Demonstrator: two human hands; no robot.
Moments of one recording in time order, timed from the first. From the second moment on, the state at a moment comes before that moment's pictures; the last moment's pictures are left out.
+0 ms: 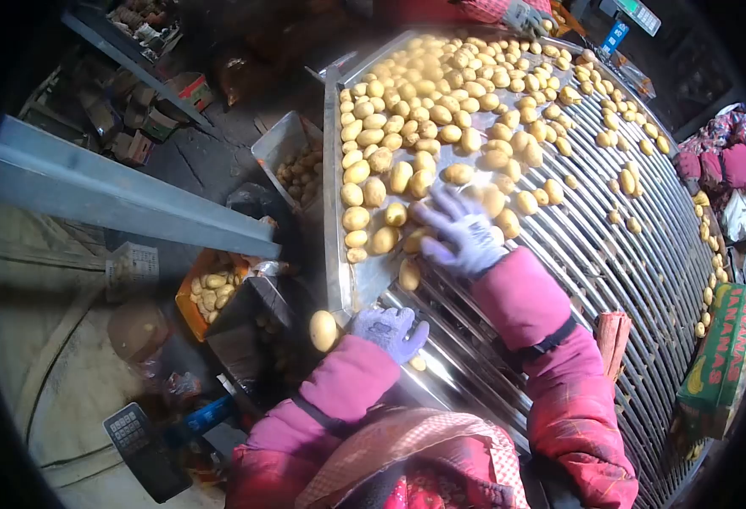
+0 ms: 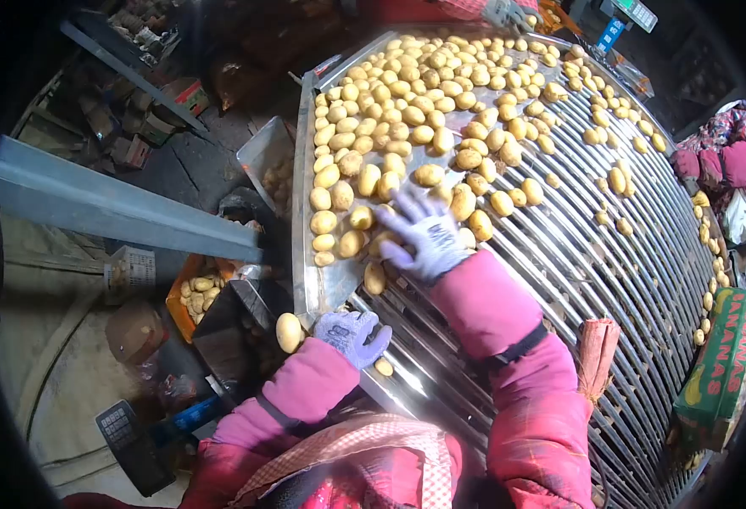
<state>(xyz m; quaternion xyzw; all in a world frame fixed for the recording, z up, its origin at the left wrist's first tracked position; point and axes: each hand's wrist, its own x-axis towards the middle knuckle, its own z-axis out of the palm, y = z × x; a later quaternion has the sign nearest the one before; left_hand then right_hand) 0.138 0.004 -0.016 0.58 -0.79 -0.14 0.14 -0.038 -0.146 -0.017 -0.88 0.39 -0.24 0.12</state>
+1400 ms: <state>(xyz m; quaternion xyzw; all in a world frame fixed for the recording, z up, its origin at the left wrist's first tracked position) 0.136 0.005 -0.008 0.64 -0.75 -0.08 0.13 -0.132 -0.050 -0.020 -0.73 0.61 -0.27 0.17</state>
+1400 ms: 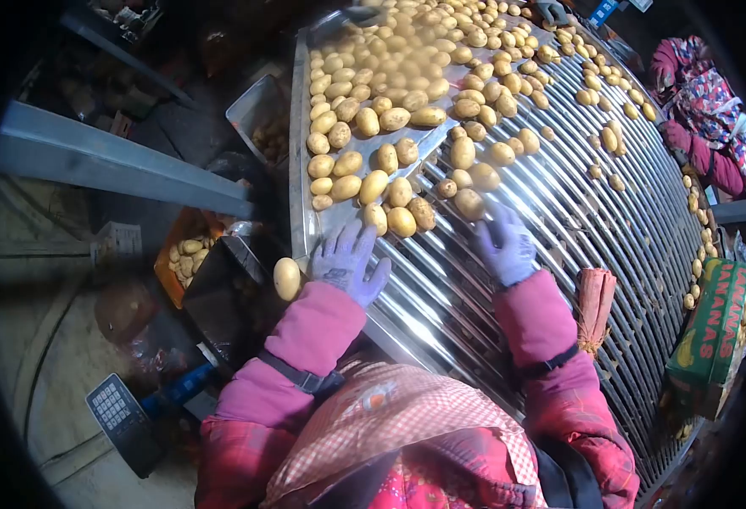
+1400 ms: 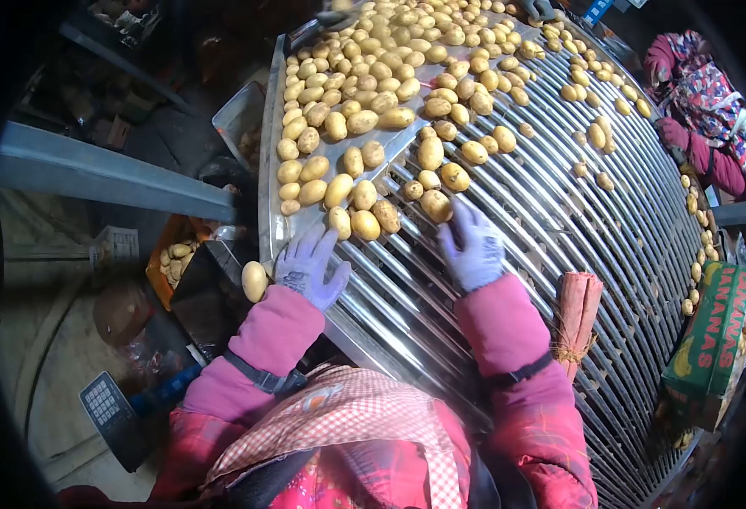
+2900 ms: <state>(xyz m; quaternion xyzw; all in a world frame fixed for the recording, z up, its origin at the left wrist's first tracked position) 0.135 0.005 -0.007 0.65 -0.73 -0.19 0.13 -0.199 -0.189 -0.077 -0.60 0.76 -0.23 0.06</state>
